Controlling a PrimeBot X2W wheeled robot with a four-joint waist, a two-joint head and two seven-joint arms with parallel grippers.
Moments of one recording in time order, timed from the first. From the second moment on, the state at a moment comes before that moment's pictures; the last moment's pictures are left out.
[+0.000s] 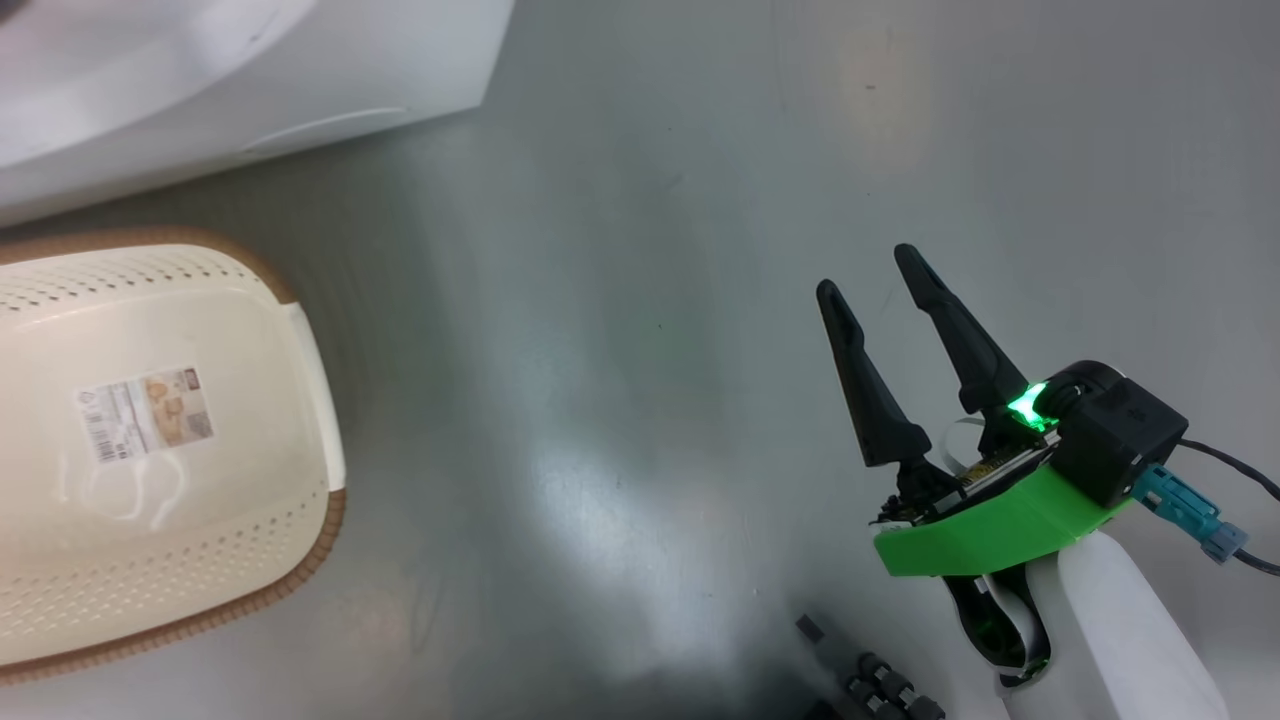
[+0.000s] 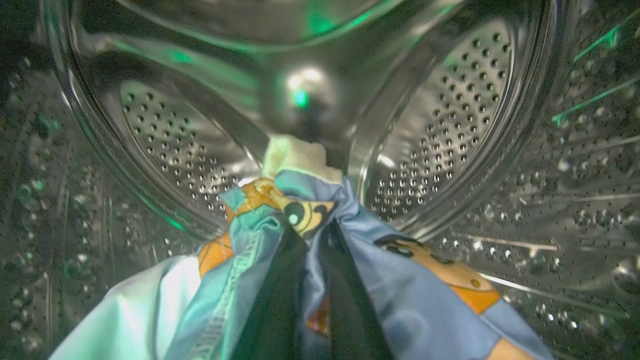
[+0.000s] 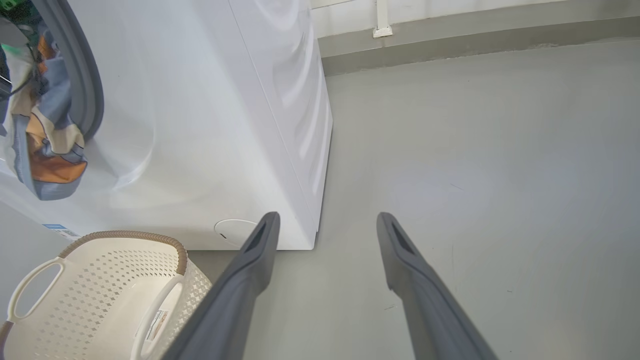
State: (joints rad) left arm -1.41 0.49 -0.15 0.59 -0.41 0.08 0.07; right arm -0.34 -0.12 0.25 -0.01 0.35 0.12 -0.25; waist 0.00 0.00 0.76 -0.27
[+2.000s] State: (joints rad) left arm -0.76 0.42 -0.13 0.31 -0.47 0.19 -0.22; right arm -0.34 -0.13 0.18 0.01 0.34 0.12 -0.25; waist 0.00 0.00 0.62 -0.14
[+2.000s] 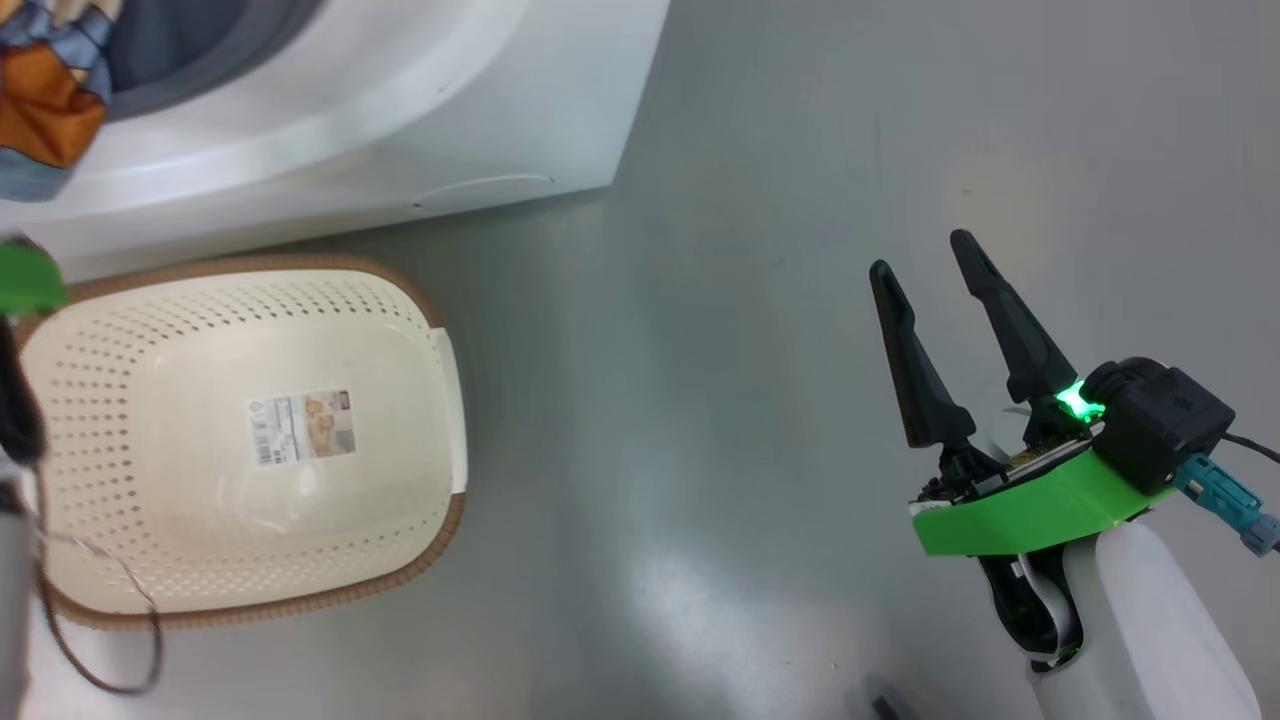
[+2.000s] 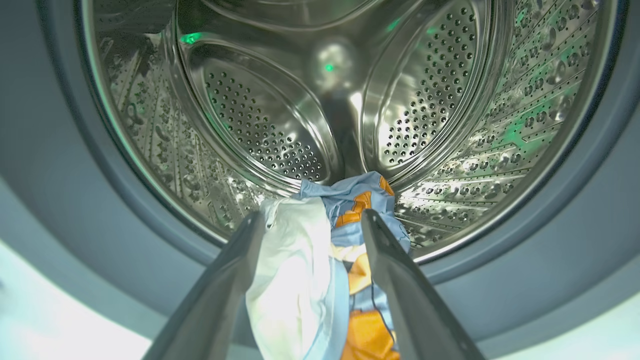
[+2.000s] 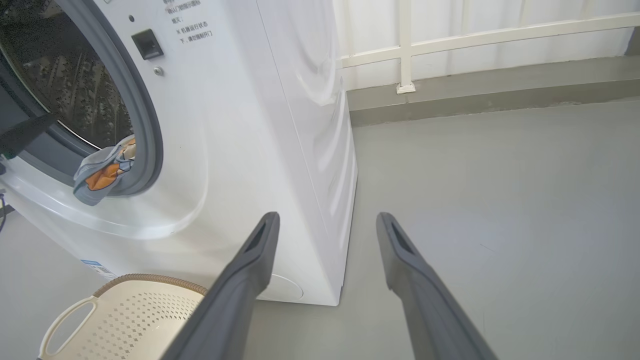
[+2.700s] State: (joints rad) left arm -0.21 0.32 -0.24 -0.01 -0.46 0.32 -0.22; right arm -0.21 -0.13 0.12 0.05 0.30 0.12 -0.25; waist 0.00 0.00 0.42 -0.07
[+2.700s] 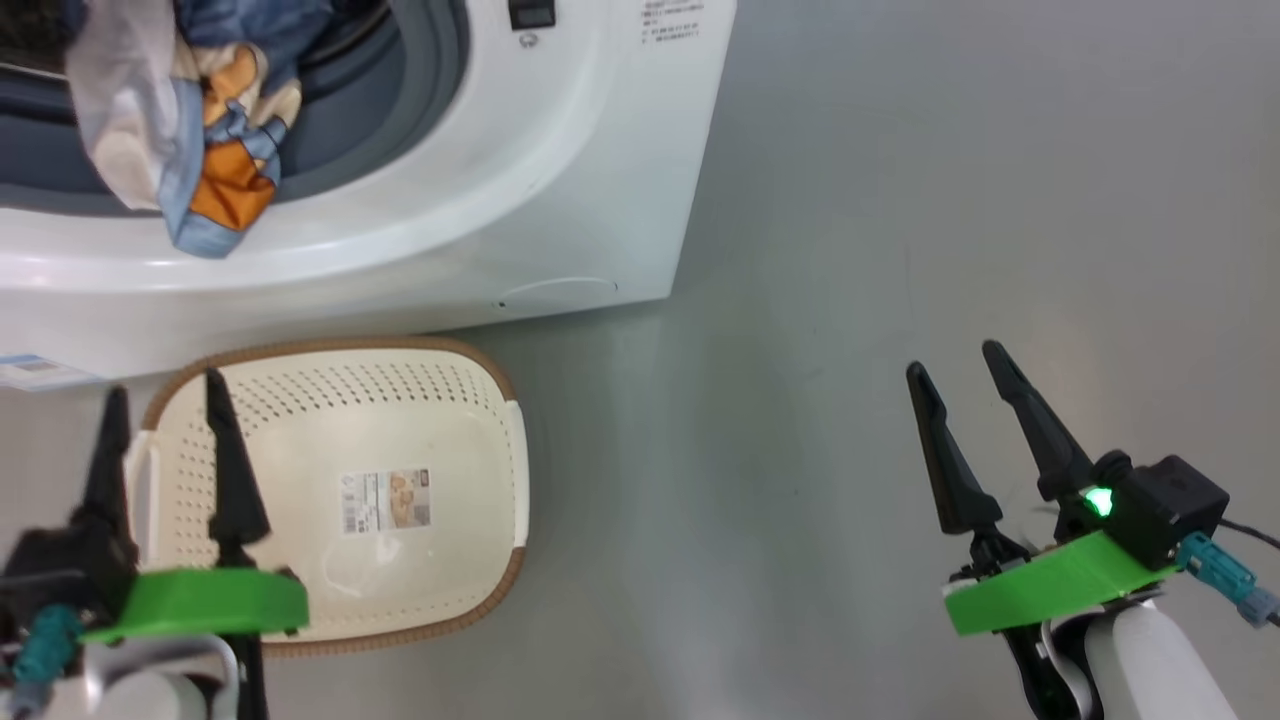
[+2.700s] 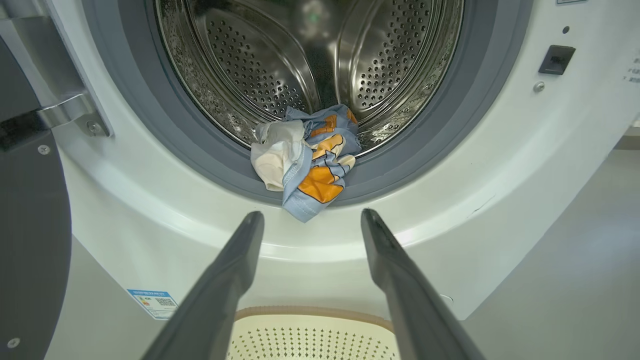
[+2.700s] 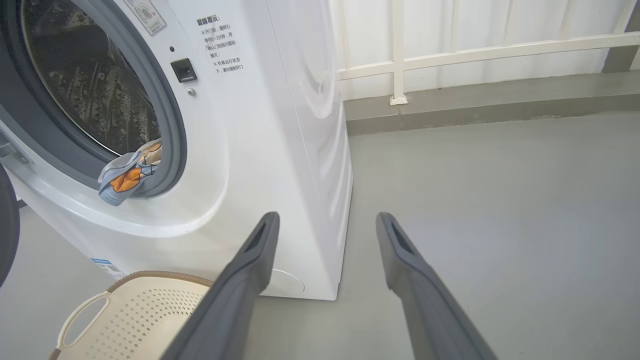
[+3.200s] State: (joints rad) left arm -0.05 0.28 -0.32 0.00 -0.47 0.32 -0.22; right arm -0.08 -0.12 0.10 0.07 0.28 0.12 -0.25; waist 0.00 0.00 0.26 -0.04
